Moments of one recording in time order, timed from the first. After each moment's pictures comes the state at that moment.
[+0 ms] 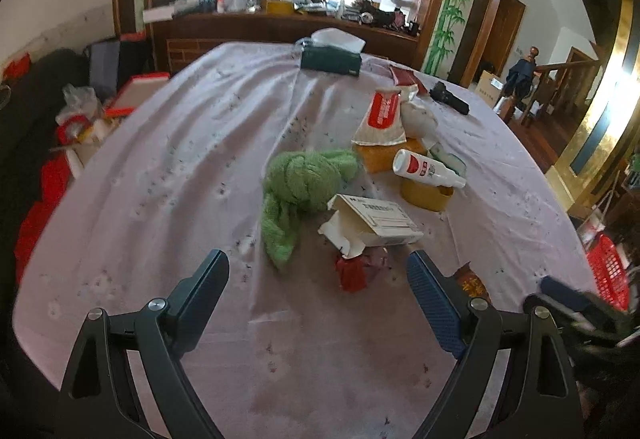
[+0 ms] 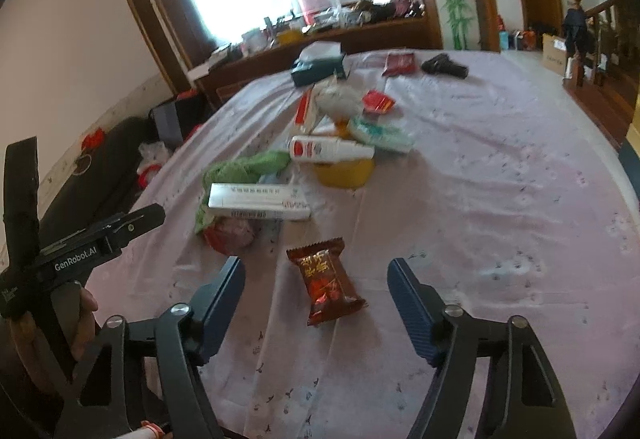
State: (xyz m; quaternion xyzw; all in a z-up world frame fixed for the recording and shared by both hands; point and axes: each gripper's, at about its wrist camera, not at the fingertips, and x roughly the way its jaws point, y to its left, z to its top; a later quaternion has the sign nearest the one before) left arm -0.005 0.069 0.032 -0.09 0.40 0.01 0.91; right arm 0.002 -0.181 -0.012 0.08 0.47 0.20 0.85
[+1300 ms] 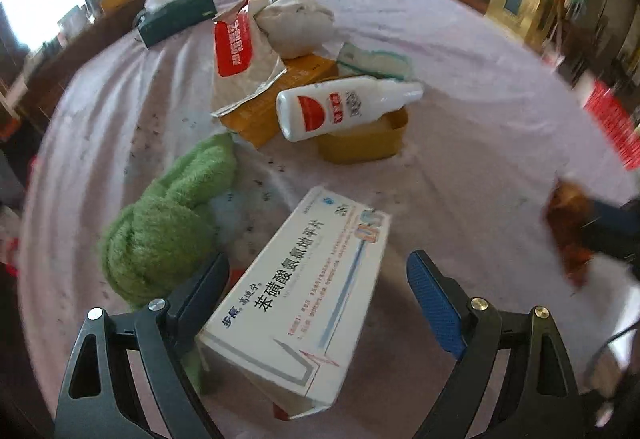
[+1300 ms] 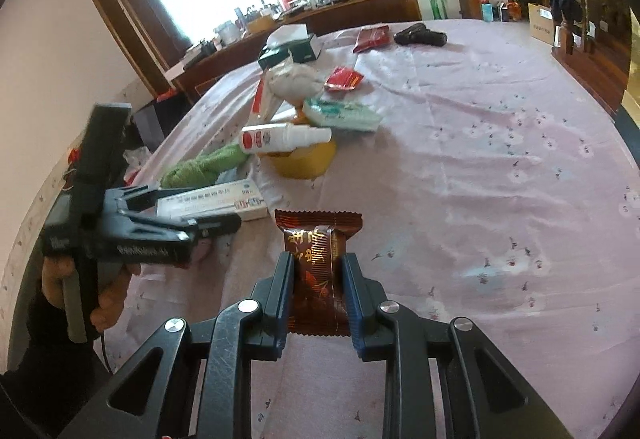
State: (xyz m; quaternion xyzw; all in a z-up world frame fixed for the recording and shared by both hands) left arm 0.105 -0.018 -0.027 0.14 0.50 -0.14 0.84; right arm 0.024 -0.220 -0.032 0.11 0.49 0.17 0.85
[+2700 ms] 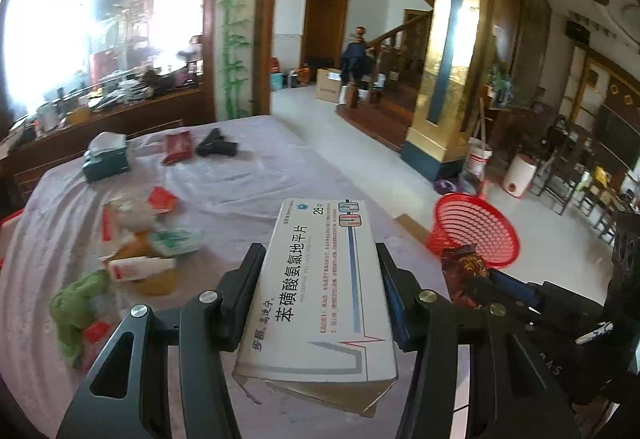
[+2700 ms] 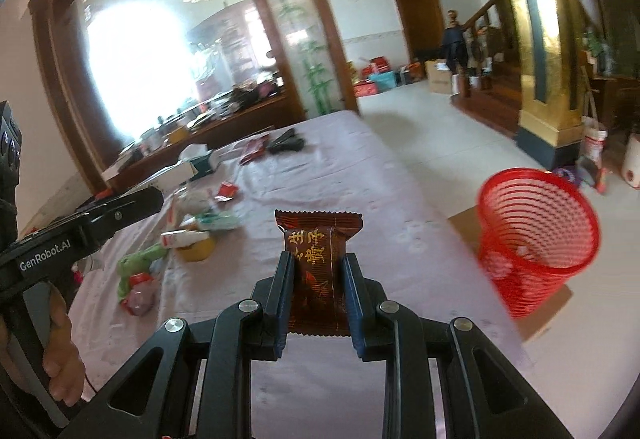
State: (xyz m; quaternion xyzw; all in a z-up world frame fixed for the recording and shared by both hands) left arm -0.028 -0.203 0.128 0.04 0.30 -0.26 0.92; right arm -0.087 -0.376 0.080 0.13 0.36 -0.02 0.92
